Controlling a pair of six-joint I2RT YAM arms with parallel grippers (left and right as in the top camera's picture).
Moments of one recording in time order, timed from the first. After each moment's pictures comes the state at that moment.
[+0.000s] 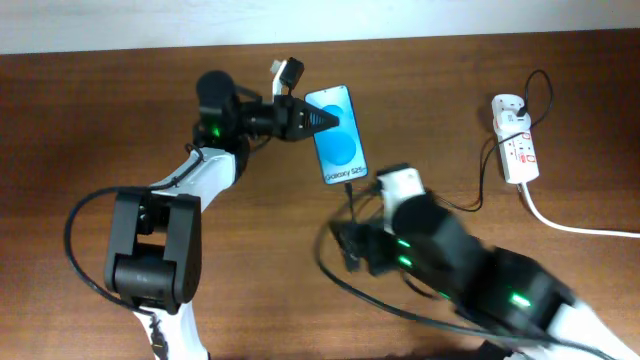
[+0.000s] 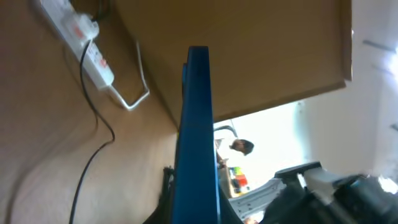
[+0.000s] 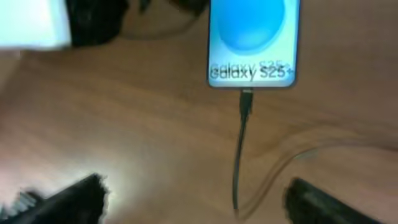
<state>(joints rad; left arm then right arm) -0.21 2.04 1.27 0.93 1.47 -1.27 0.82 1.02 1.15 -0.85 0.11 0.54</state>
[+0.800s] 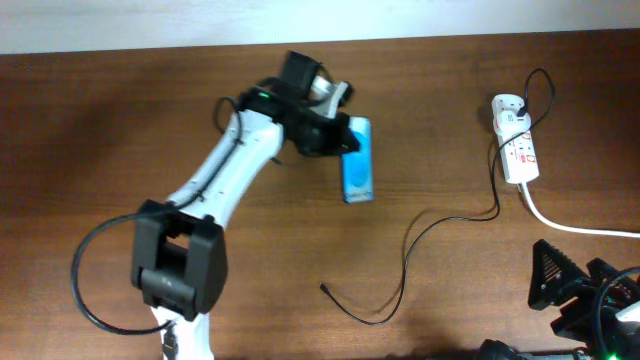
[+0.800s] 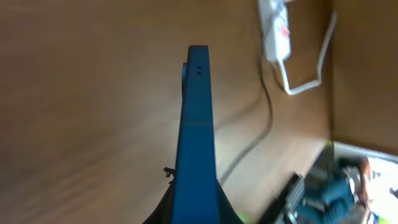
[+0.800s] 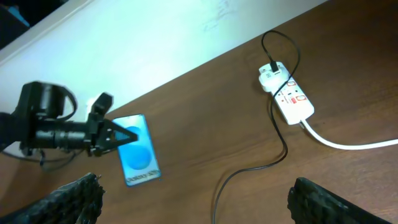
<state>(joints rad) -0.41 2.05 1.77 -0.82 0.67 -0.29 0.82 0.46 1.30 -1.38 0.72 0.89</state>
